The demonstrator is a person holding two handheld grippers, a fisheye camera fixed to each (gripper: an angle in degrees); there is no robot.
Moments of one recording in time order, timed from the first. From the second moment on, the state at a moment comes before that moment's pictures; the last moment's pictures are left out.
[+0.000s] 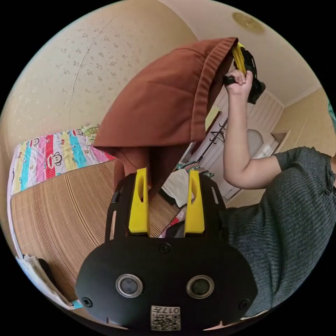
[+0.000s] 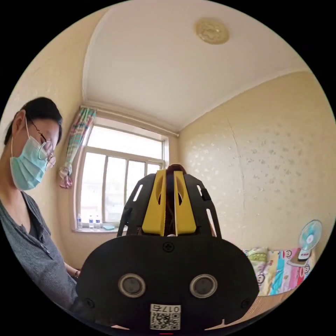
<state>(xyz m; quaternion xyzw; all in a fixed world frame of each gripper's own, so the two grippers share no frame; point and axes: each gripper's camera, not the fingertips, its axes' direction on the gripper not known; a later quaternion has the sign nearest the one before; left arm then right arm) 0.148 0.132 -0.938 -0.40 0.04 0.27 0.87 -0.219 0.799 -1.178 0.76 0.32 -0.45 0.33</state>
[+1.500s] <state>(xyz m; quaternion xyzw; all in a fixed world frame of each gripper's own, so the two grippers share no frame) 0.387 0.014 -1.262 0.17 0.18 0.31 0.92 -0.115 0.685 -0.928 0.64 0.31 -0.58 0.39</state>
